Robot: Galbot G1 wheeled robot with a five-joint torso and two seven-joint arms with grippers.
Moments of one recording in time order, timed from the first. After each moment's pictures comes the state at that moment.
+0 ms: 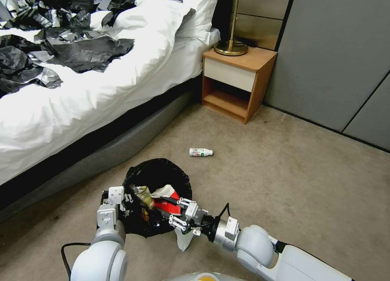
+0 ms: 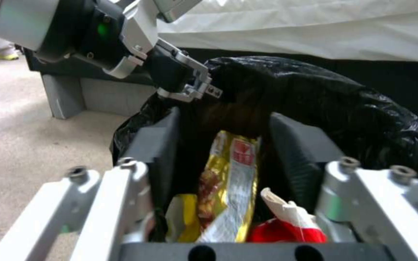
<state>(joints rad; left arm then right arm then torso) 1.66 -1.51 -0.56 -2.25 -0.02 0.59 -0.21 -1.01 0.96 -0.44 1.82 0.36 0.24 -0.22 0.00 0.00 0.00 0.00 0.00</state>
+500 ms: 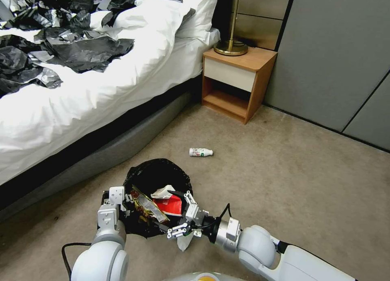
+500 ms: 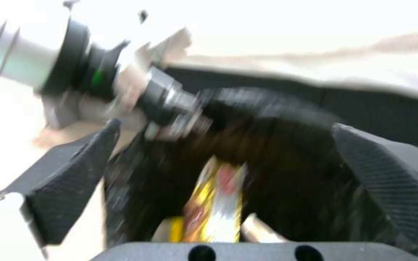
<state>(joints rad) 1.67 -1.50 -0.56 -2.25 -0.02 0.59 -0.21 -1.00 0.94 -0.39 1.89 0.36 0.24 -0.22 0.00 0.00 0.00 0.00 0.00</state>
